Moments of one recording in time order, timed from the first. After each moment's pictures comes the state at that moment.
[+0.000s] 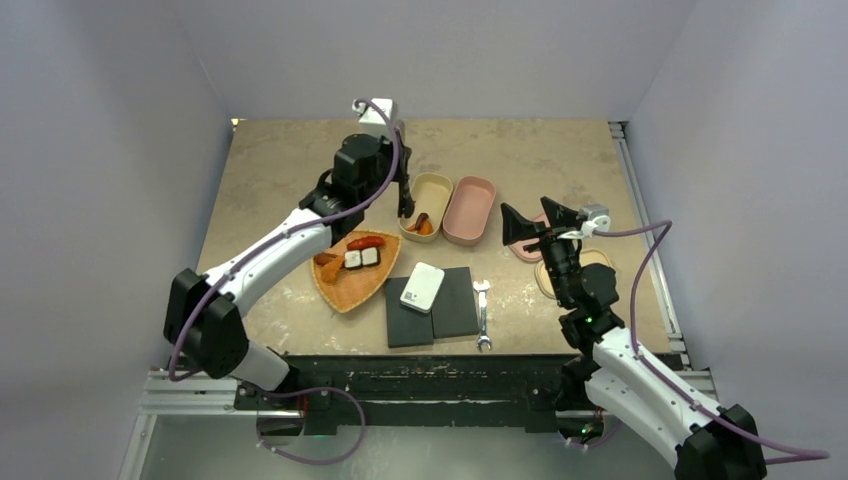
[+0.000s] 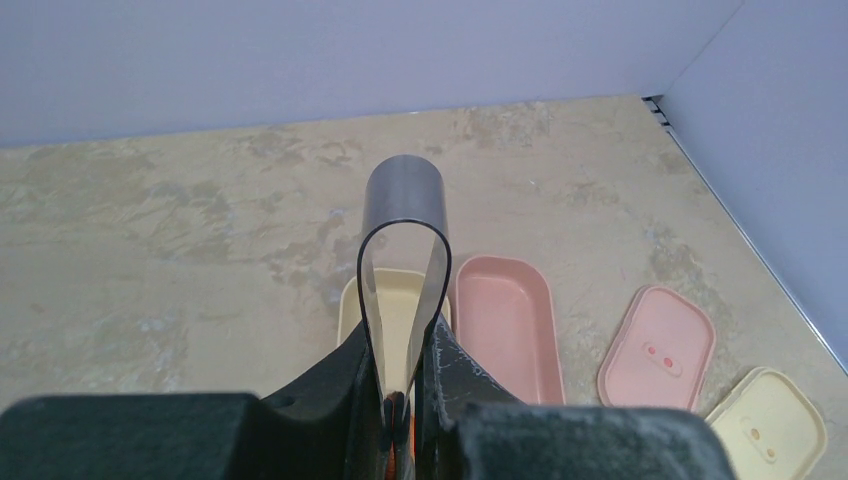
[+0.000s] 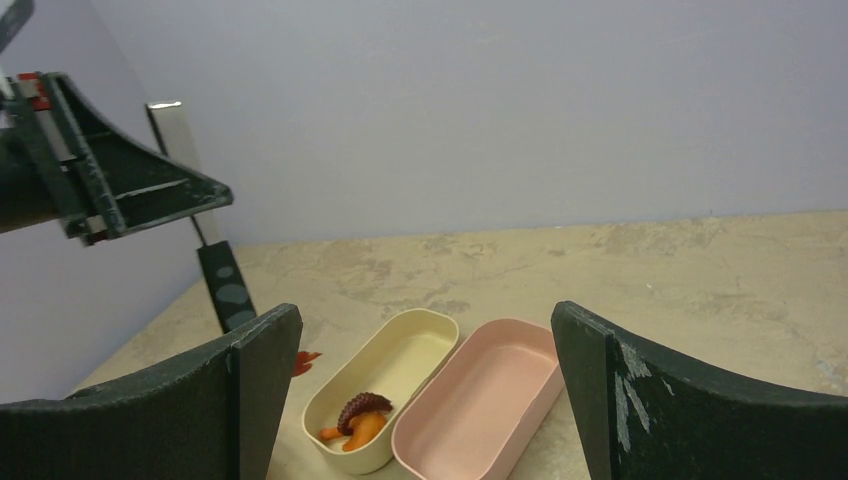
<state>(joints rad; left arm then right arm) -0.60 1.46 1.24 0.05 -0.25 -0.27 0.49 0.72 0.32 0.73 0.22 0.25</state>
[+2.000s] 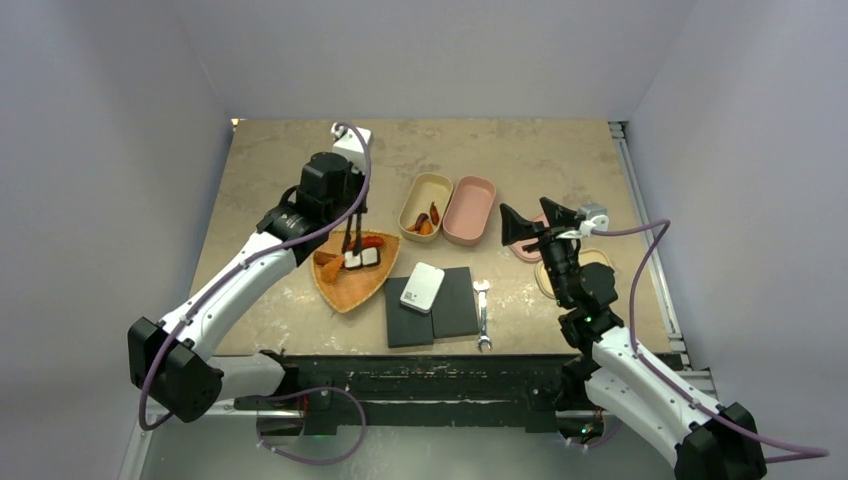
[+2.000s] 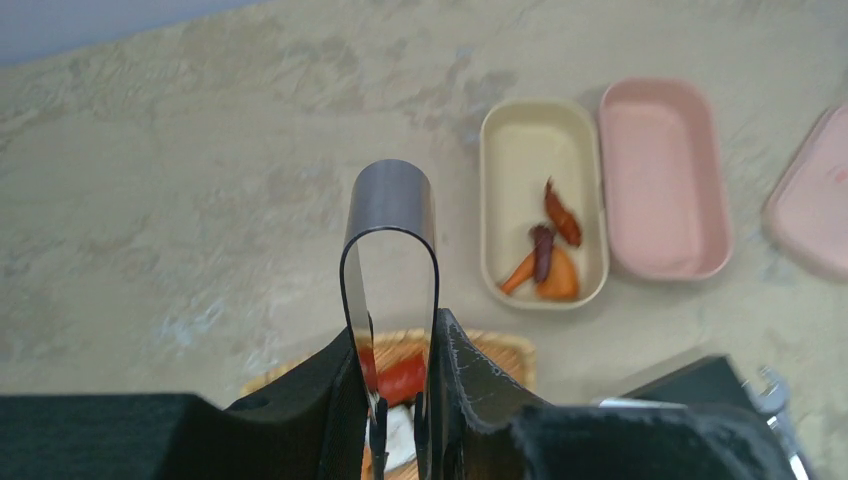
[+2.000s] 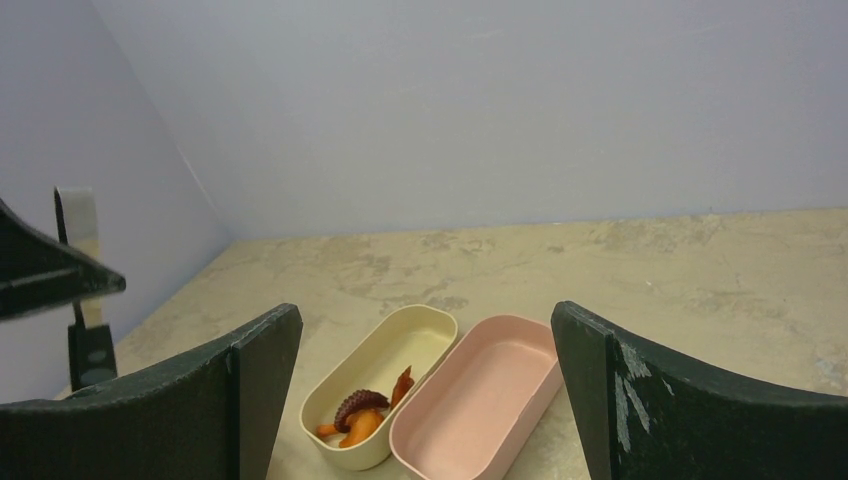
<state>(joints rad) -0.54 1.26 1.16 -0.27 -0.25 -0.11 0.49 0.73 0.32 0.73 0.21 0.25</state>
